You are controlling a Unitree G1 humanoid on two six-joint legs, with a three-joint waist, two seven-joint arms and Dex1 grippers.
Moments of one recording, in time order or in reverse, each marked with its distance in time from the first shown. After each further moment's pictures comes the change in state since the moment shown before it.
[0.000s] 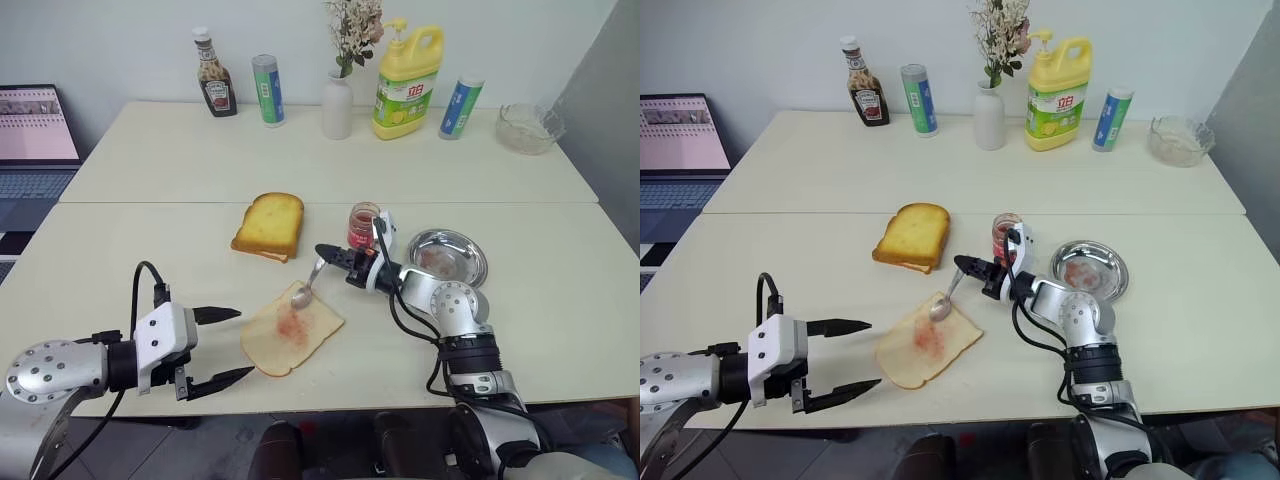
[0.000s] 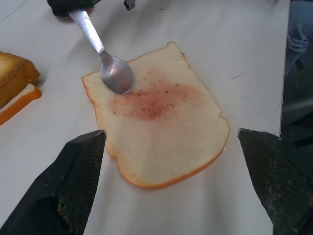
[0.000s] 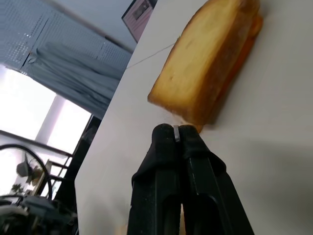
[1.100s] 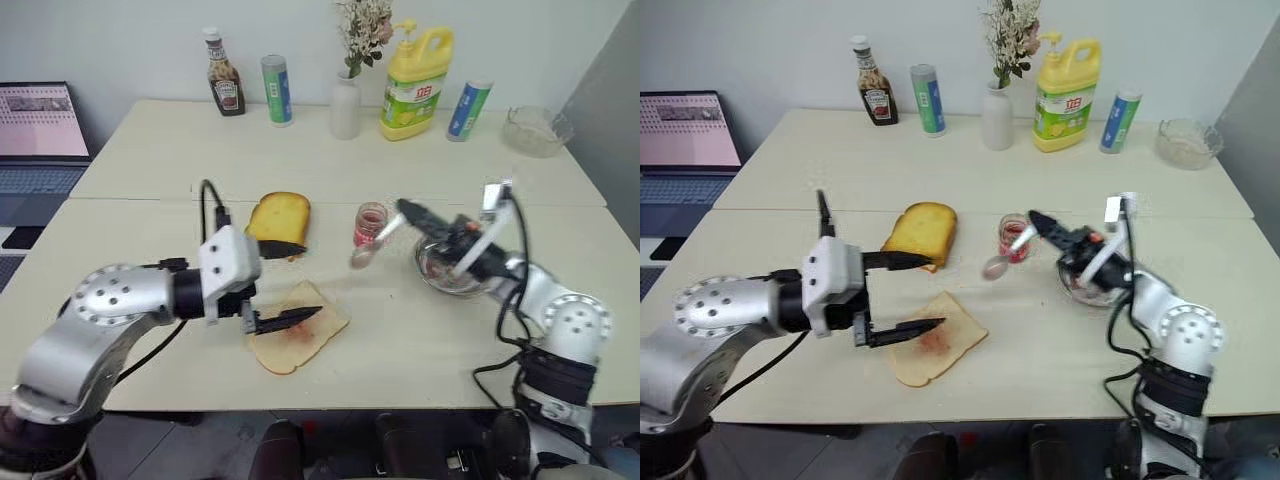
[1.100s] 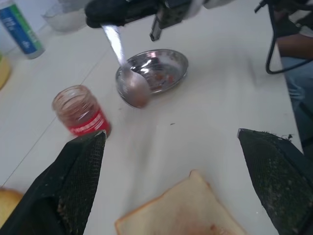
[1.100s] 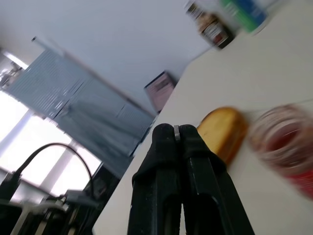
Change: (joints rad) left arm -0.594 -0.064 -0.311 -0.130 -0.127 0.320 0.170; right arm 0.107 -0.253 -0.430 -0.400 0.509 0.131 -0.286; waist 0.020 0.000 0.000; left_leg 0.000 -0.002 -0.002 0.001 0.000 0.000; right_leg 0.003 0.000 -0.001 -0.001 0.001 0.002
